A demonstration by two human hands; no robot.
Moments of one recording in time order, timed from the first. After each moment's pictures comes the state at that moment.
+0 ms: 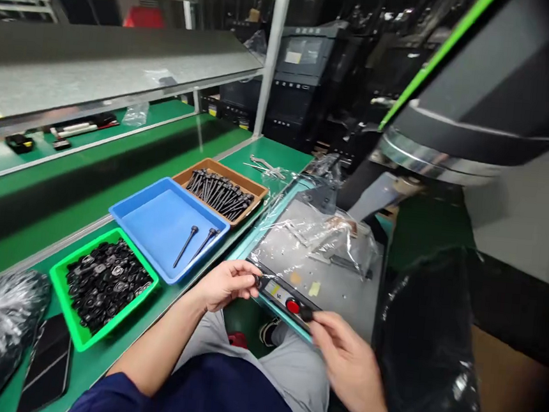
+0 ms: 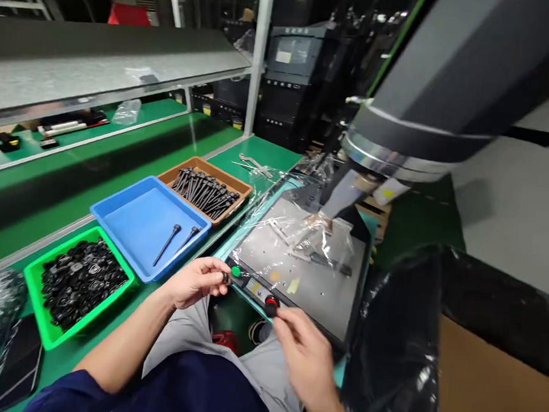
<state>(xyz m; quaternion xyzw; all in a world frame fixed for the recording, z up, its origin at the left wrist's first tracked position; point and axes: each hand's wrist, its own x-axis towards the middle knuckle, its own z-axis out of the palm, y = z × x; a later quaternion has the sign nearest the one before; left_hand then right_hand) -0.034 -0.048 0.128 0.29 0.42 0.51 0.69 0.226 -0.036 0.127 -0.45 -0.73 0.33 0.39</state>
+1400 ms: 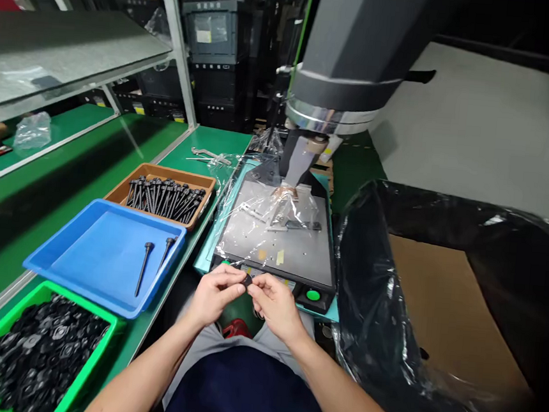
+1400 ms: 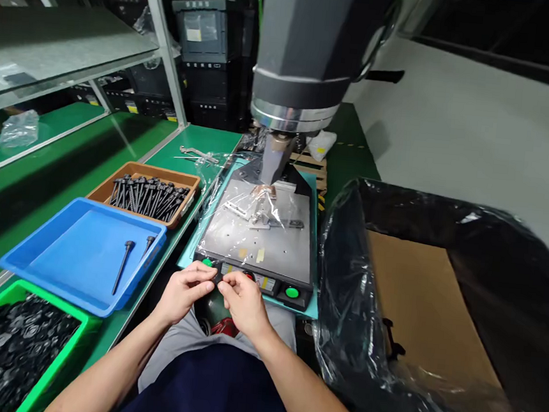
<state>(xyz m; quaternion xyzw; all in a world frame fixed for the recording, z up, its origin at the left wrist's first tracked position) -0.001 -0.035 0.110 0.53 0.49 0.46 0.51 0.169 -0.029 0.098 -0.47 -0.52 0.60 0.39</state>
